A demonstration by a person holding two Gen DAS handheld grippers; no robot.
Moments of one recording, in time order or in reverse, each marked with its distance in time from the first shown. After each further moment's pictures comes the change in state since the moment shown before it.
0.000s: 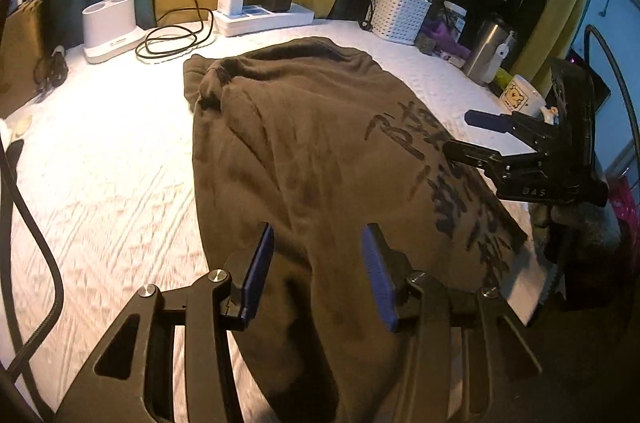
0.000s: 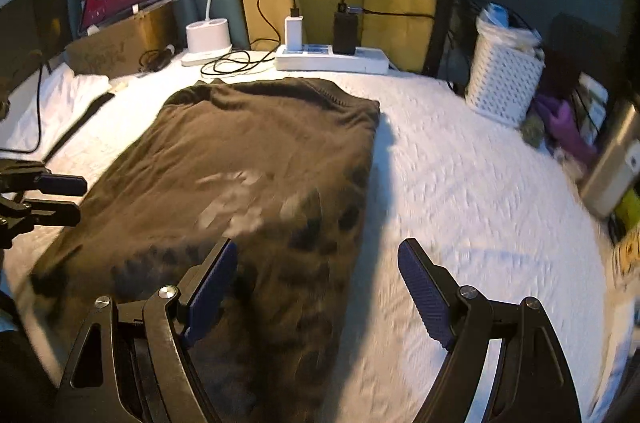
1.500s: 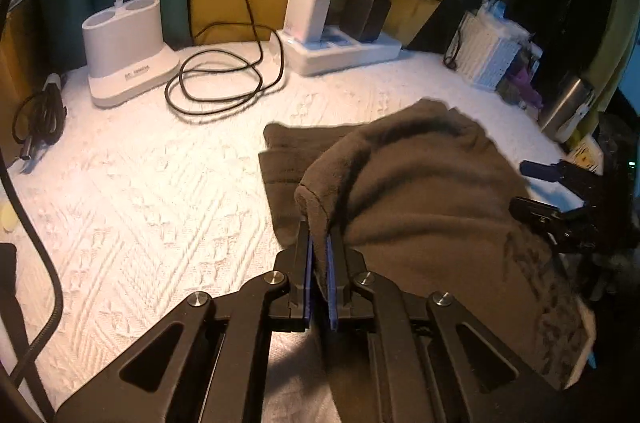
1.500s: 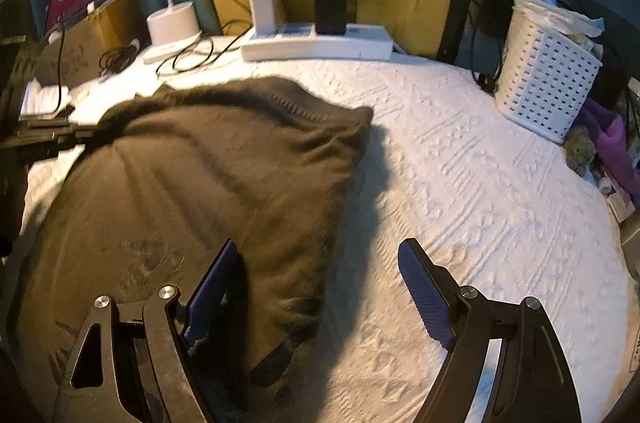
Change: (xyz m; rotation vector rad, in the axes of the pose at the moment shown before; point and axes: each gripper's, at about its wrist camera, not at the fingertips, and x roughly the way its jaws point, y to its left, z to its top) left arm 0.059 0.087 0.096 -0.070 -0.008 0.073; right arm 0.084 -0.040 0.057 0.035 0.088 0.057
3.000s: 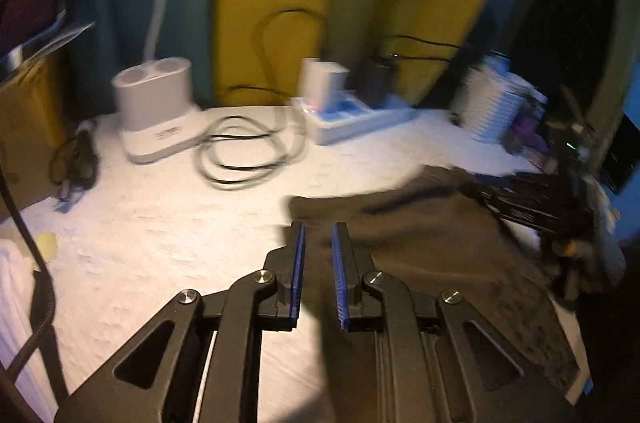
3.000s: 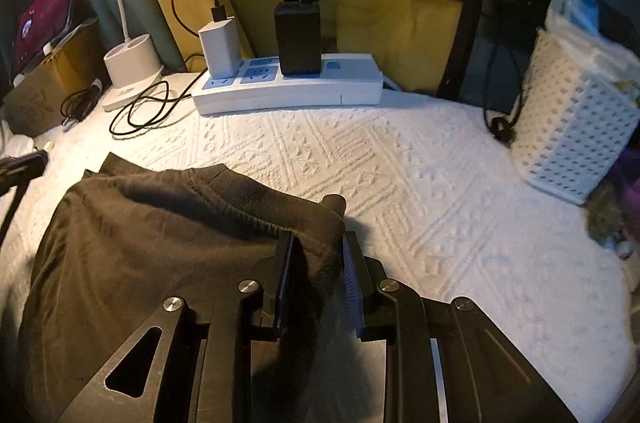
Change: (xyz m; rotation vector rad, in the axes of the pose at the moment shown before) left arm -0.035 -0.014 0.014 -0.002 -0.150 0.041; right arm 0.043 -0.015 0.068 0.034 -0.009 -0.027
